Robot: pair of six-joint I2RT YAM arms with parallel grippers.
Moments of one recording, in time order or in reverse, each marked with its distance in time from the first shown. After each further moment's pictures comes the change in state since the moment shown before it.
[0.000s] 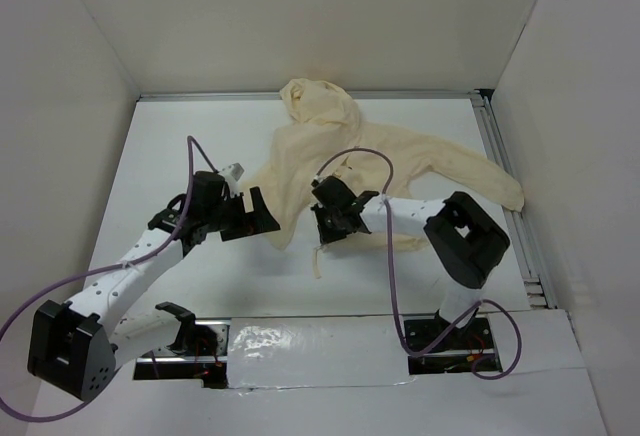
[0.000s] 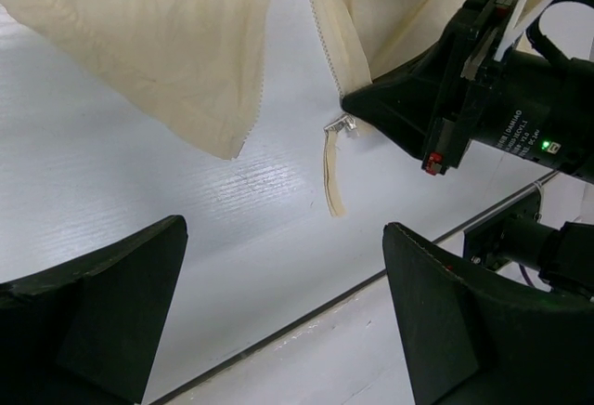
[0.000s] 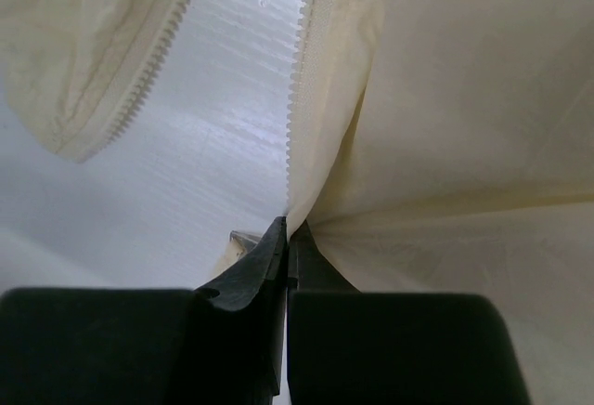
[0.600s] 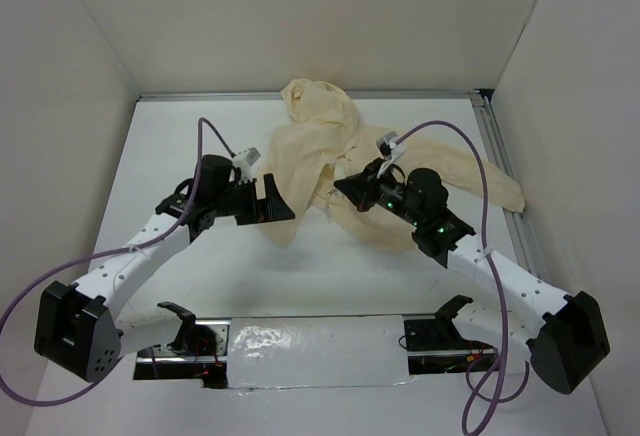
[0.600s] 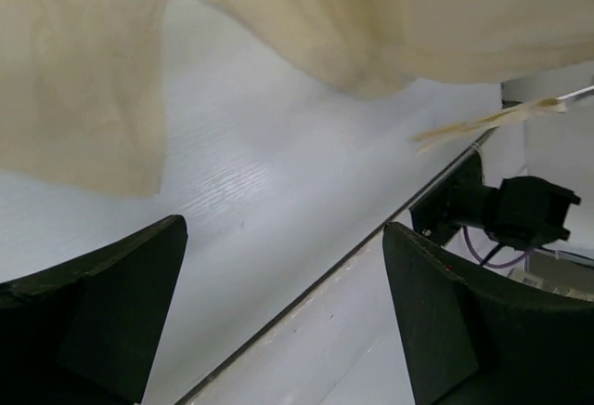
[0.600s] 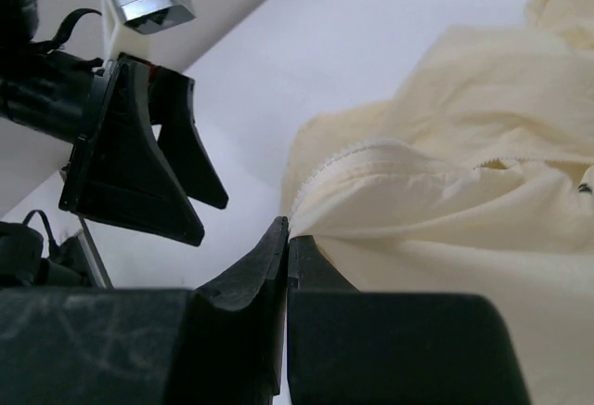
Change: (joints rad) left arm -0.026 0.099 0.114 0.059 0.136 0.033; right arm -0.216 -0.739 -0.342 0.567 -0.267 -0.124
